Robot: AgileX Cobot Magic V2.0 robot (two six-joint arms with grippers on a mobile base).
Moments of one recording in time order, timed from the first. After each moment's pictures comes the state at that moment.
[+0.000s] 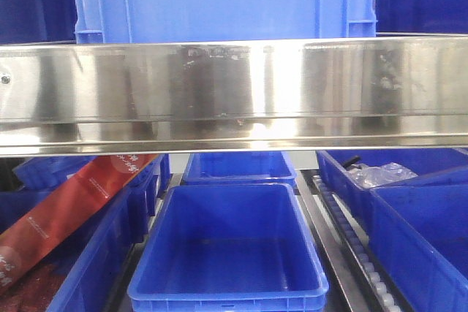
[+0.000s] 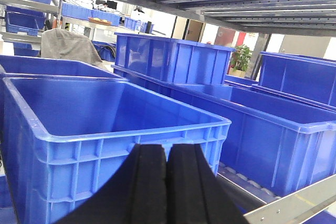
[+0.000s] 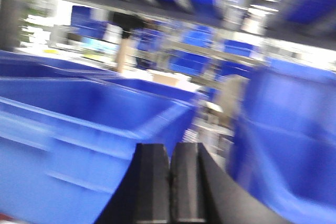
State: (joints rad) left arm -0.63 0.57 -0.73 0.54 0.15 -0.73; right arm 0.40 0.49 -0.61 -0.14 0.08 -0.03
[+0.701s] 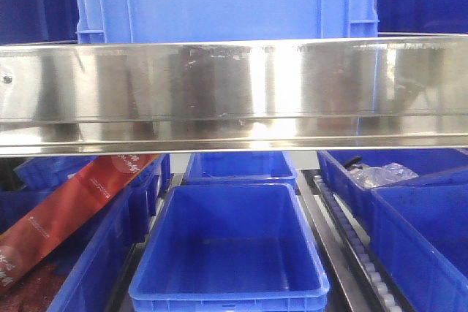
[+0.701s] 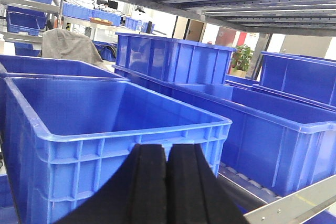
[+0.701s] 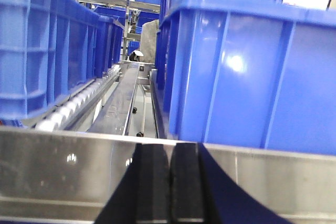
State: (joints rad) left arm -0.63 0.57 -0.73 0.54 0.15 -0.73; right arm 0.14 0.04 -0.10 -0.02 0.09 -0.09
